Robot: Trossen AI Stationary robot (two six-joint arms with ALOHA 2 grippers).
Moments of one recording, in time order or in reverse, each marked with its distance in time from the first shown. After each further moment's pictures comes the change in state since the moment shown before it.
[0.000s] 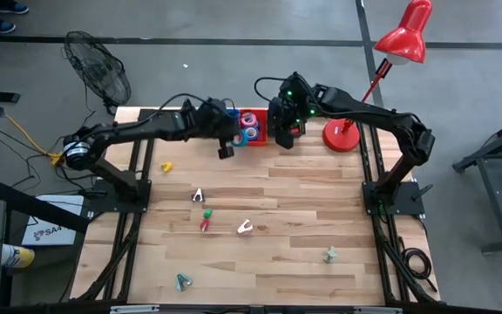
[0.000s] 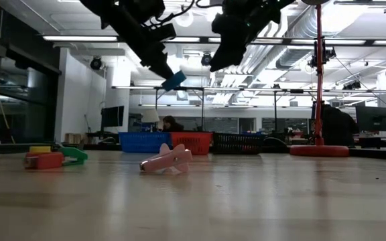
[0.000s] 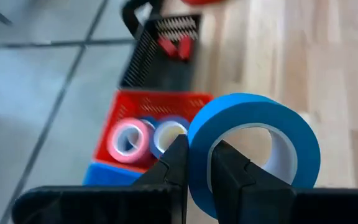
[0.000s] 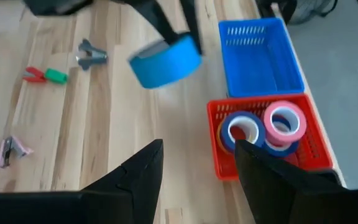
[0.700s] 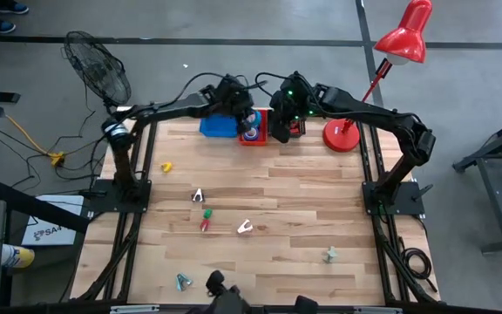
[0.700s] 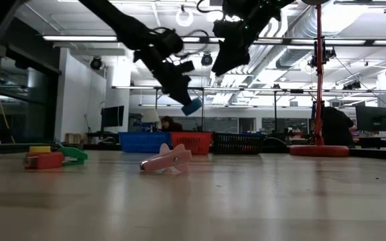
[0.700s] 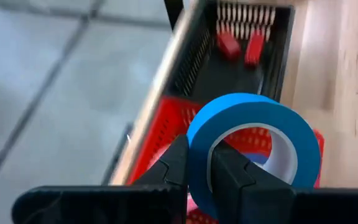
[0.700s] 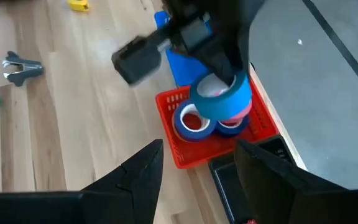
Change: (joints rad) left arm 0.199 0.392 0.295 0.039 0.123 -0.021; right arm -0.004 -0.006 0.000 0.000 0.221 0.146
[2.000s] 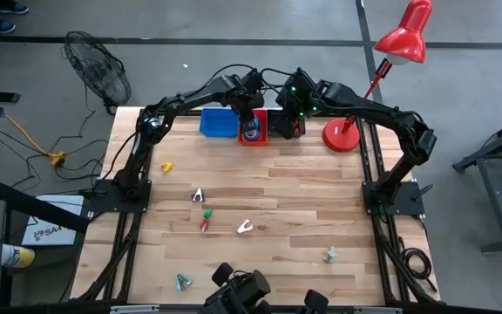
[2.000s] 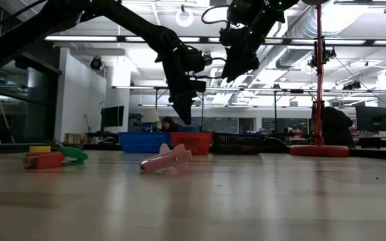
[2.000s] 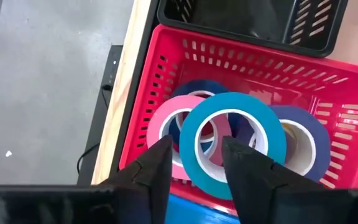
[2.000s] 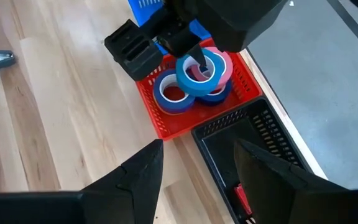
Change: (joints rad) left arm 0.003 0.351 0.567 -0.636 -0.093 0.052; right arm -0.055 0.000 0.001 -0.093 0.009 0.053
